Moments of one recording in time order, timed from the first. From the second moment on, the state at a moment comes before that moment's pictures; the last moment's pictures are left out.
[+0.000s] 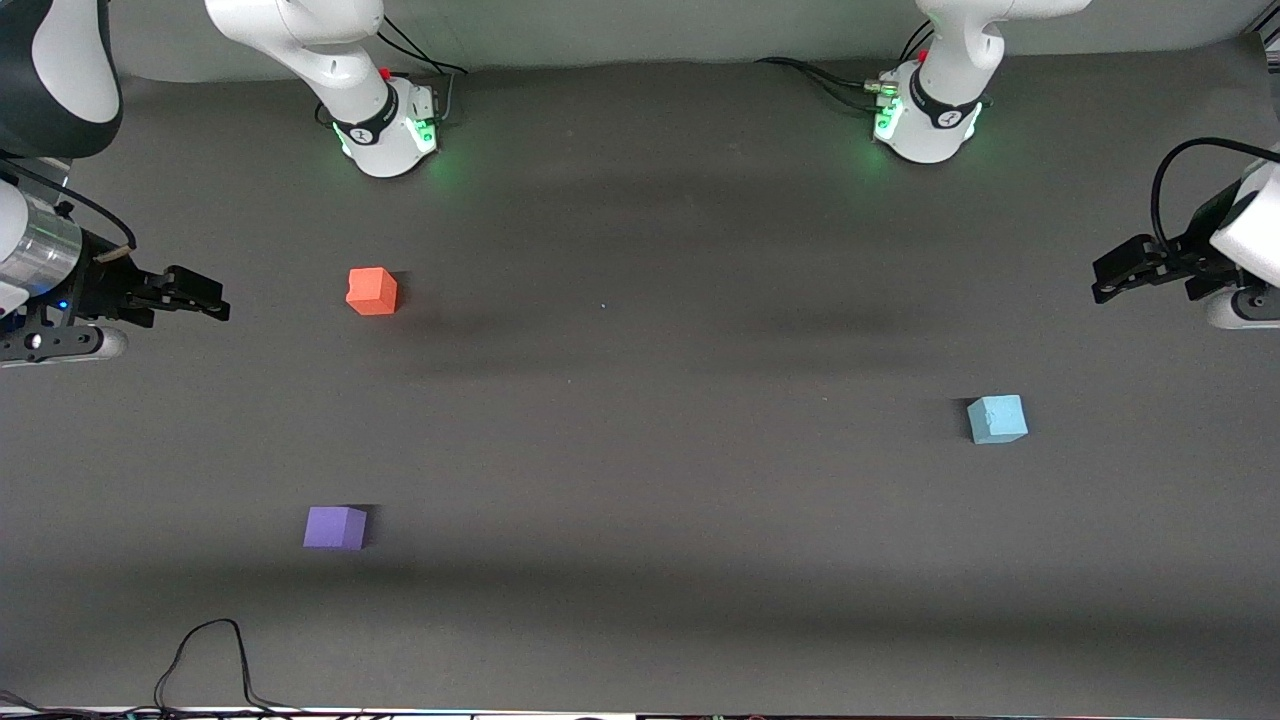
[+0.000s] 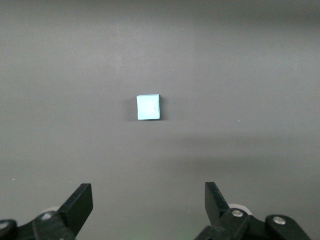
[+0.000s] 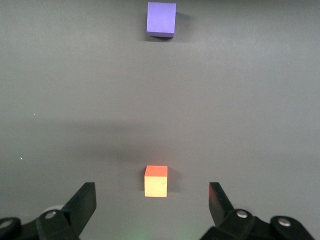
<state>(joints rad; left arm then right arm) -0.04 -0.01 0.02 -1.65 0.02 1.62 -0.03 -0.01 0.01 -0.01 -1.74 0.02 1.65 -0.06</state>
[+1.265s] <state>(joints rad) -0.01 0.20 0.03 -1.95 0.02 2.14 0.02 -0.01 0.00 -0.01 -1.74 0.02 1.65 -0.06</state>
